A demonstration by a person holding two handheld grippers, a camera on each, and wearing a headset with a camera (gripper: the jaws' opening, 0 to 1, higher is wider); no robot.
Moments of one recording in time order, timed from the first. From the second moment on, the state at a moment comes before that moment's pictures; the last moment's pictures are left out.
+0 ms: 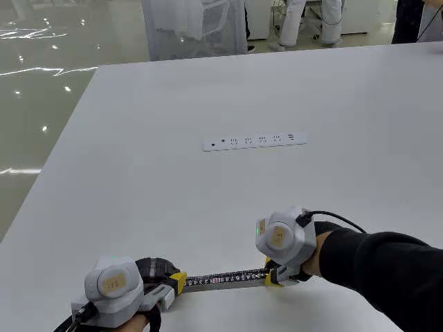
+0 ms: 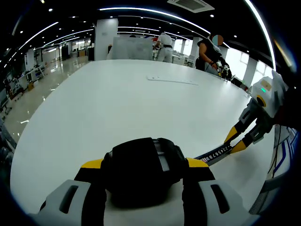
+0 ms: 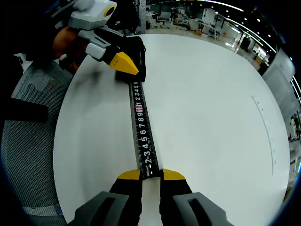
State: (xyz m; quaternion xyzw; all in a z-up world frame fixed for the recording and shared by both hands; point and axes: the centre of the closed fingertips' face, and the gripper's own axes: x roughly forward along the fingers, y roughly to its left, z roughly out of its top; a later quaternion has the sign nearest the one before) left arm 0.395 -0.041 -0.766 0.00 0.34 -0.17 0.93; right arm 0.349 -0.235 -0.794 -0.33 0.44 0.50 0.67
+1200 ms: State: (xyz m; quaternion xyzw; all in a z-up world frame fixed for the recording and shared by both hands) left arm 0.397 -0.042 -0.767 0.00 0.34 -0.18 0.92; right arm 0.352 -0.223 -0.795 -0.34 0.44 0.50 0.67
